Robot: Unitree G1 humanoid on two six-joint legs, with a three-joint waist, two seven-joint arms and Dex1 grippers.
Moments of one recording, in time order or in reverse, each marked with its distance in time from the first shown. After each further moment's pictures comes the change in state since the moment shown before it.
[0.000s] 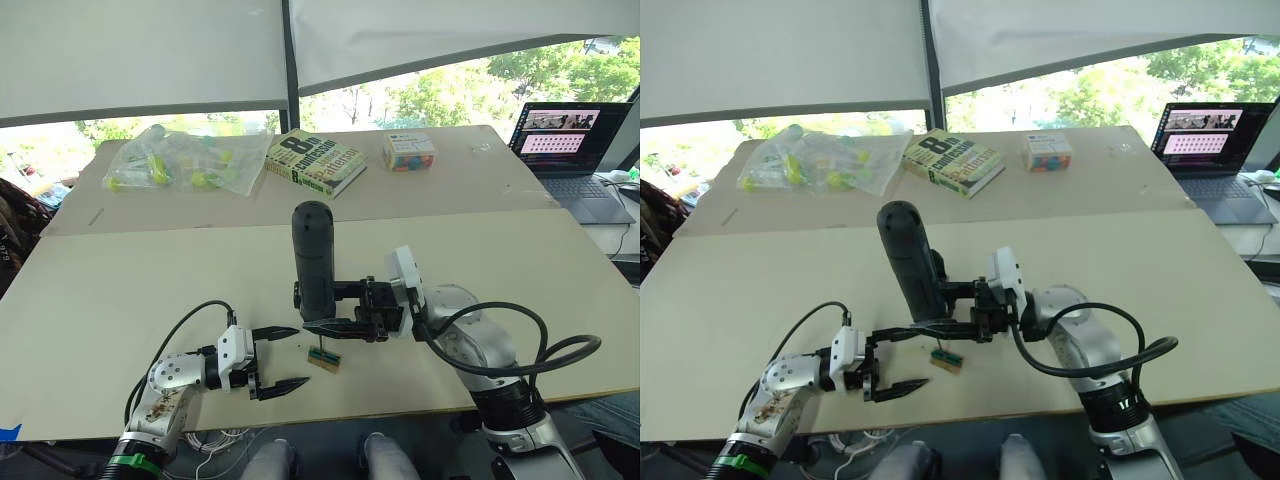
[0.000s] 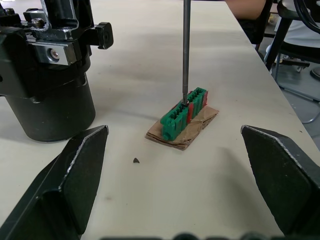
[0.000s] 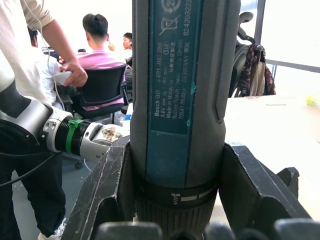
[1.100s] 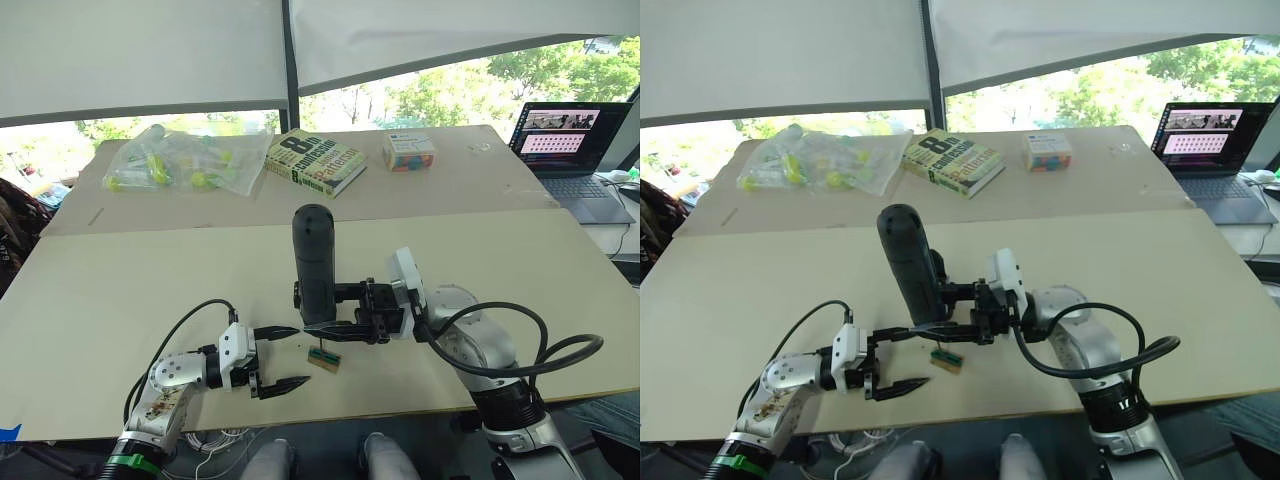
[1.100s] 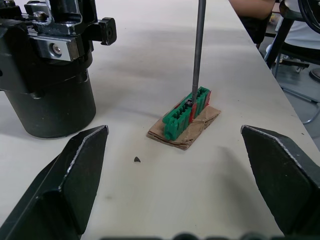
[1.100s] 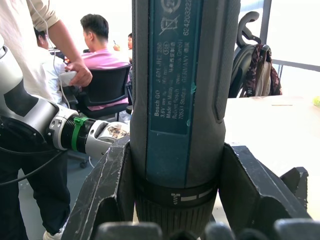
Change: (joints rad) left arm 0.001 0.006 -0.003 -0.025 0.001 0.046 0.010; right arm 0.002 0.000 0.000 0.006 0.003 0.003 0.022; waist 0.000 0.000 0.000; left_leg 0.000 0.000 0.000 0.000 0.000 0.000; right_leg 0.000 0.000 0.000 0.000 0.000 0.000
